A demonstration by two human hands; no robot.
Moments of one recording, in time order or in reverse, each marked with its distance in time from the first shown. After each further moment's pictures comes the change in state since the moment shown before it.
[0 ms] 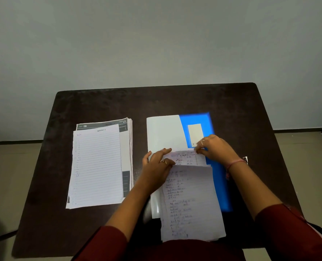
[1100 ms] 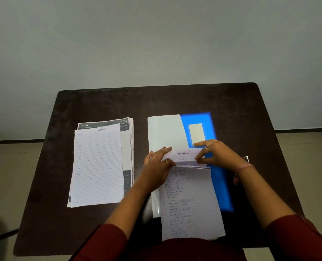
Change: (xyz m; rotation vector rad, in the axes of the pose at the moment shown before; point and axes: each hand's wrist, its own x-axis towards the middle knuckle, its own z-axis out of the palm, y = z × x) left_hand 0.001 -0.003 -0.003 0.023 -0.098 0.019; right_hand -0.022 -0.005 -0.006 0.231 -0.089 -0.067
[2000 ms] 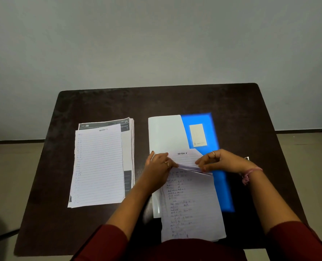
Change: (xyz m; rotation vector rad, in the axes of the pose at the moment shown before) left_hand 0.000 0.000 -0.001 0.025 -0.087 0.007; right_hand -0.019 0.007 0.003 0.769 -0.222 0.141
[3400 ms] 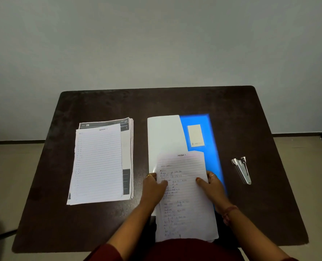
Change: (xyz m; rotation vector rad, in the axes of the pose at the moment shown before) left_hand -0.037 0.027 0.030 -0.943 0.078 -0.792; right_hand -0.006 0.062 0.105 0.311 0.688 0.179
